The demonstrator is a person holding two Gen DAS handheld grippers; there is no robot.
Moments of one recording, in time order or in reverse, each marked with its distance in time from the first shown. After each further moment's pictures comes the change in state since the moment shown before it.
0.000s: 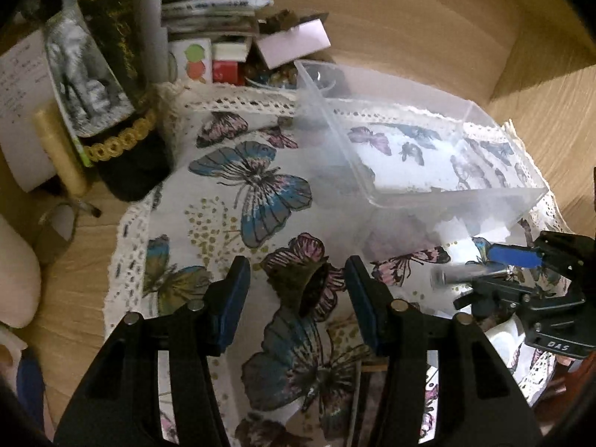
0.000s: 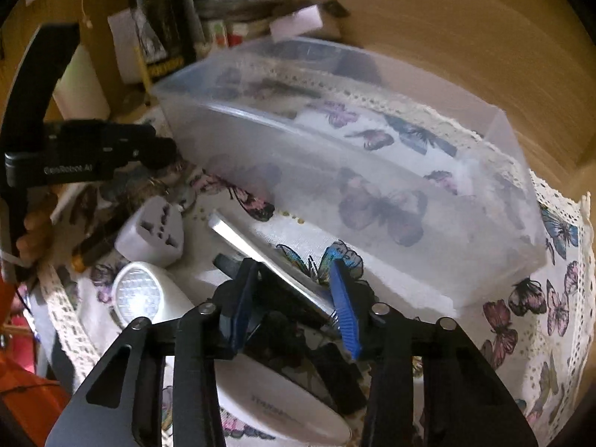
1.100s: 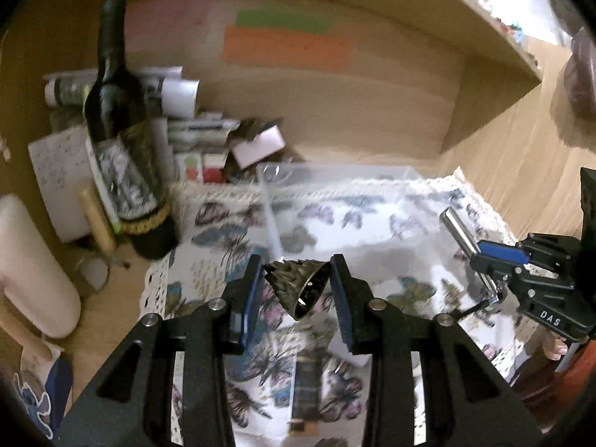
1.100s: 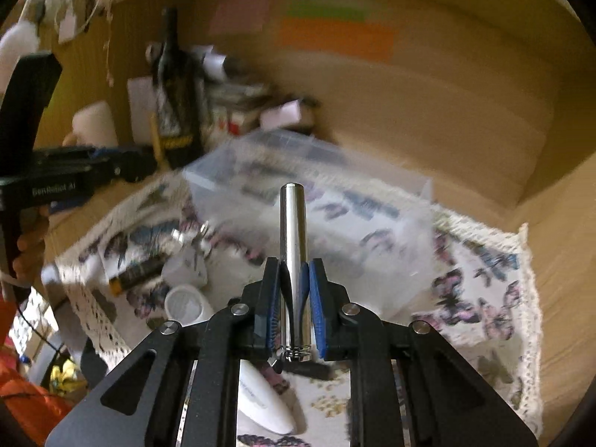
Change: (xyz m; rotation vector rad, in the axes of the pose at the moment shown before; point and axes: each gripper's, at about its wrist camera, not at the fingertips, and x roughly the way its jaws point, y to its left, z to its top) left arm -0.103 -0.044 0.000 0.068 -0.289 -0.027; right arm -0.105 0.004 -0.007 0.033 -0.322 -0.109
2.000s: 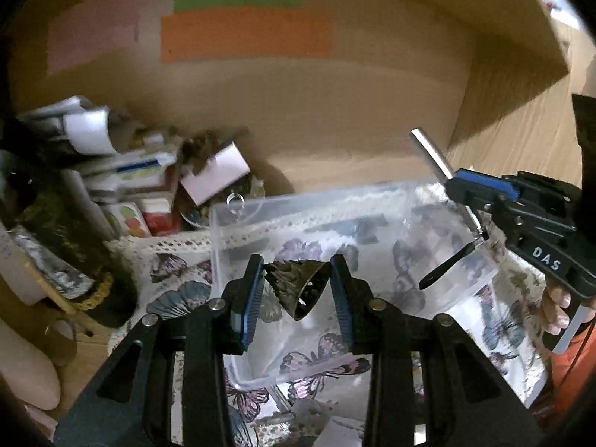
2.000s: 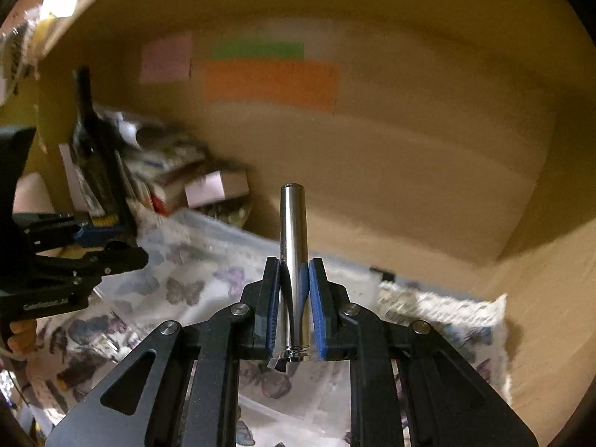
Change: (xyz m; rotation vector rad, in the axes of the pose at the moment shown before) left arm 0.096 -0.024 0.054 0.071 0.104 -0.009; right arm 0.072 -0.055 0.067 0.041 -0.016 -0.077
